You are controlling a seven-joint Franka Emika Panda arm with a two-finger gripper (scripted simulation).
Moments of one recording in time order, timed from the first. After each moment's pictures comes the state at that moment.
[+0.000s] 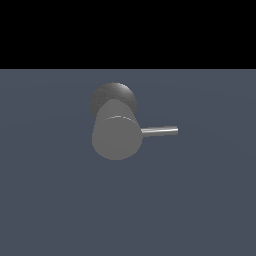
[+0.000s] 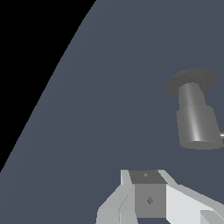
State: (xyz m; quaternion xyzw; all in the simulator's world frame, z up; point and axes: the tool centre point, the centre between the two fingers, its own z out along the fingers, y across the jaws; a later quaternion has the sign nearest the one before) arm -0.243 -0.037 0.589 -0.89 -0.03 -0.21 0.41
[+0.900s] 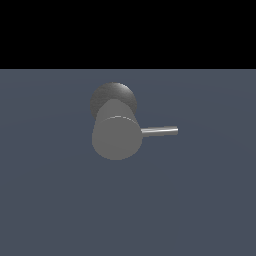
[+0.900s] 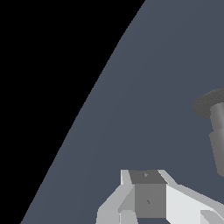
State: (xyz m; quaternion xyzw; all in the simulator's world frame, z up) arm -0.235 -0.072 0.621 -0.81 -0.02 -0.28 0.52
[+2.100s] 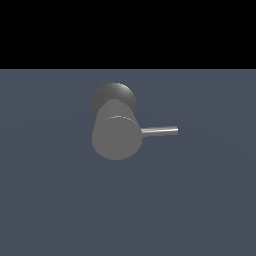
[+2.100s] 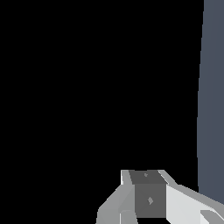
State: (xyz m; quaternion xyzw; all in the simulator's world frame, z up) arm -0.168 -0.278 0.584 -0.43 0.18 -0.37 0.81
